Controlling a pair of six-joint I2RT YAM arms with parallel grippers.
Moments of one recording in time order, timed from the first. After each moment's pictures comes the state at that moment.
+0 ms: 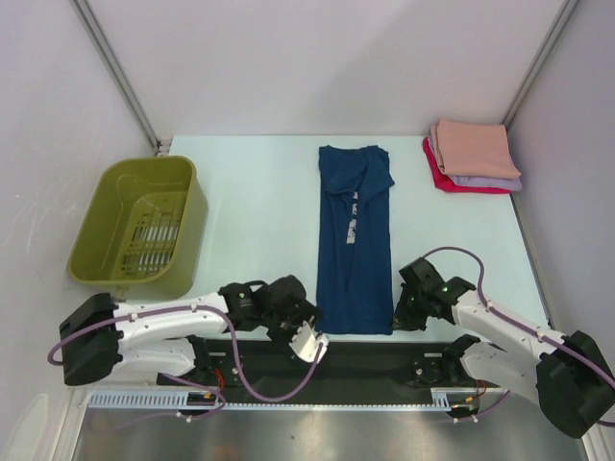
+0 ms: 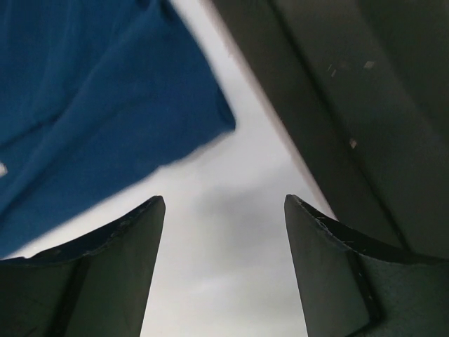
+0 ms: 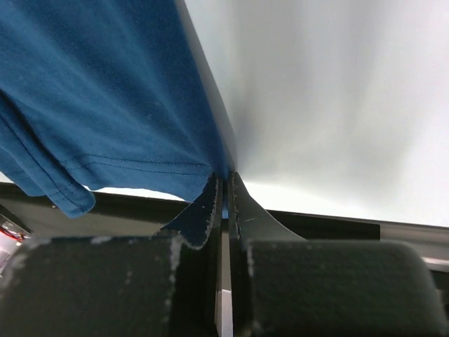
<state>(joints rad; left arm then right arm) -1.12 1.14 0.62 -0.48 0.25 1.06 0.60 1.00 0.43 -0.65 -0.12 0.95</state>
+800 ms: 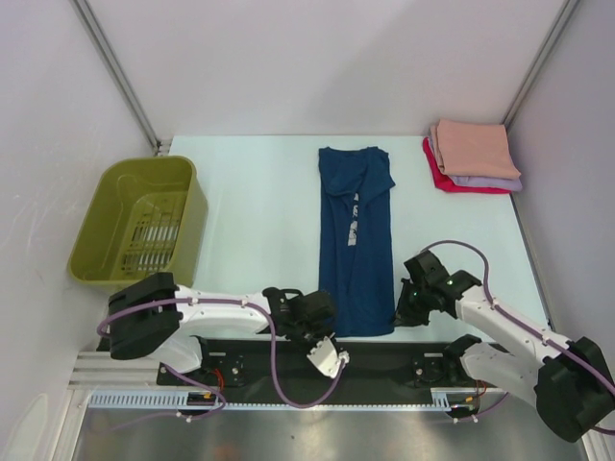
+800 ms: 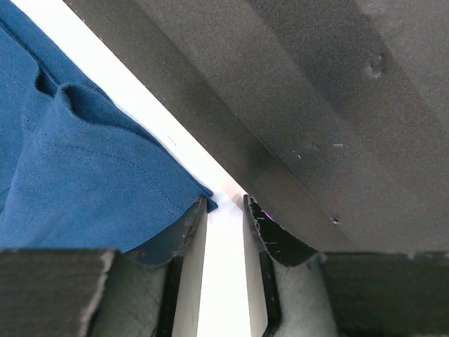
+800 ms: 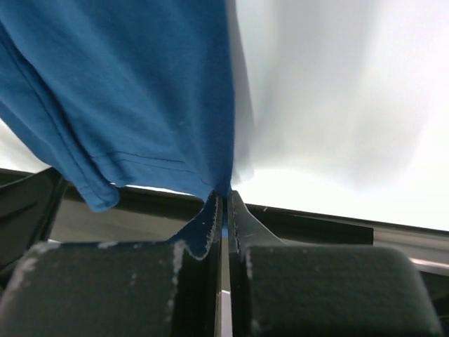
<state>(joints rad) -1.26 1.48 0.73 -0.44 0.23 1.07 0.54 0.98 0.49 -0.72 -0.19 0.83</state>
